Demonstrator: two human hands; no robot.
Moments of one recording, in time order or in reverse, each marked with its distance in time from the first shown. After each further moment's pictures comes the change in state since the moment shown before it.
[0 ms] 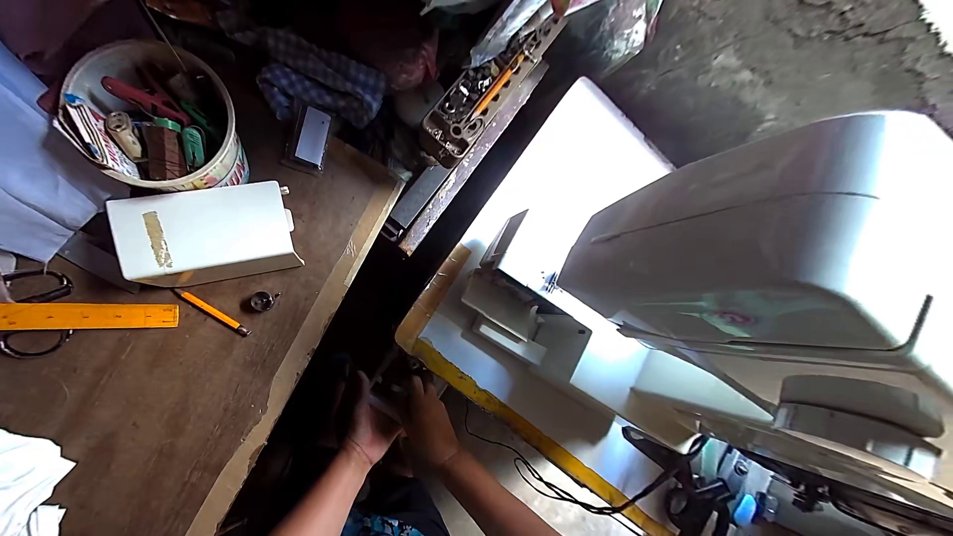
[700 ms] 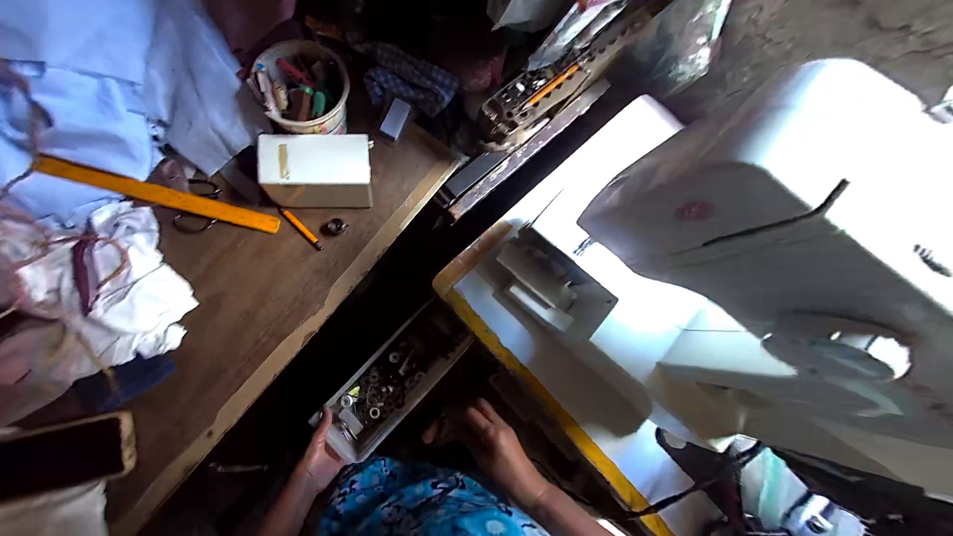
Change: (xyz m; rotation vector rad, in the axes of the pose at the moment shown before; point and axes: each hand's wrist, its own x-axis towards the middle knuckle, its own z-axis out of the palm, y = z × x) left_hand -0.111 -0.041 -0.150 0.166 0.274 0.209; right_hand -0.103 0.103 -0.002 0.054 0.154 -0.683
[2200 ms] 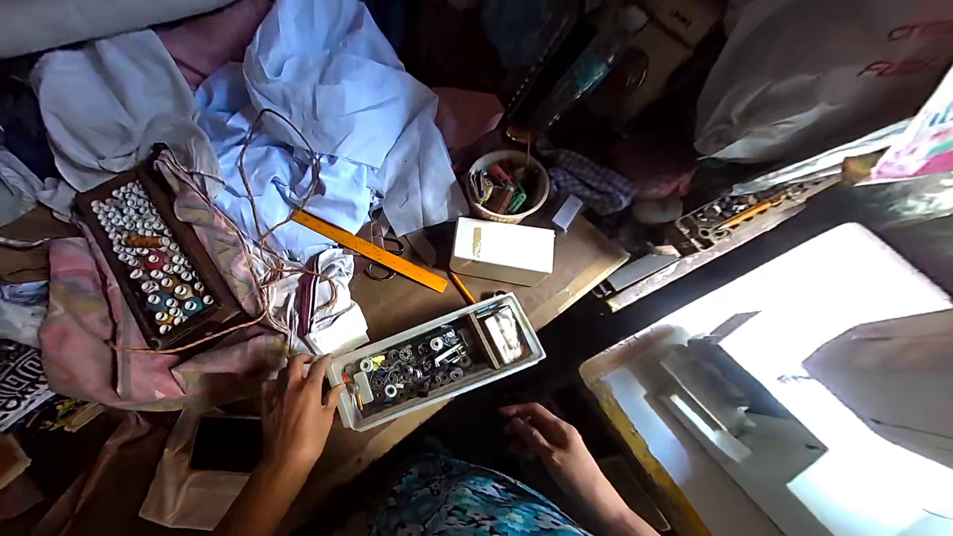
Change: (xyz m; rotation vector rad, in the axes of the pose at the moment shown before) left_hand -0.138 0.241 -0.053 1.477 0.675 0.970; right_hand 0.140 -0.126 0.023 0.480 -0.163 0.239
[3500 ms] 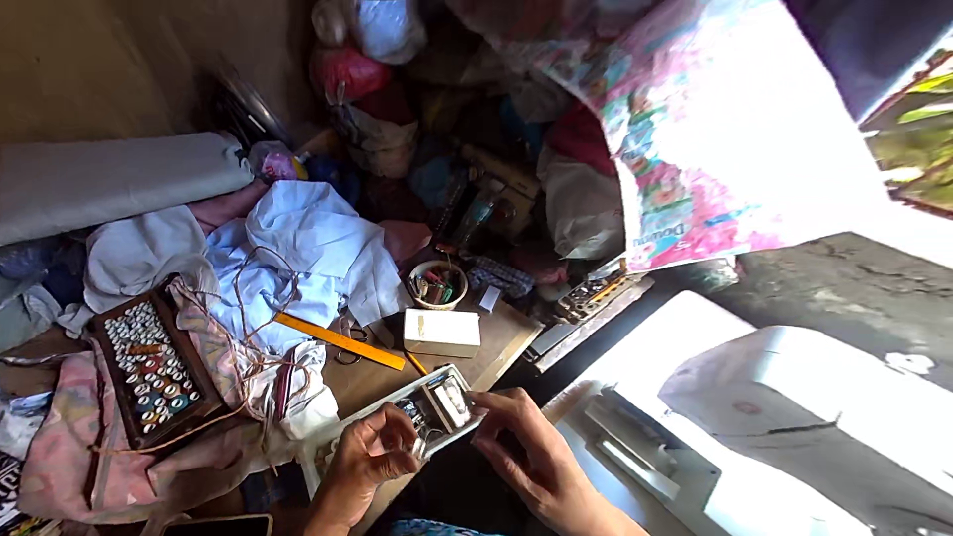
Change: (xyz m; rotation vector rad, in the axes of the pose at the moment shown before) left_hand 0.007 0.115 -0.006 -1.544 -0.355 0.562; right_hand -0.001 -0.122 -0.030 -0.242 0.101 -1.053
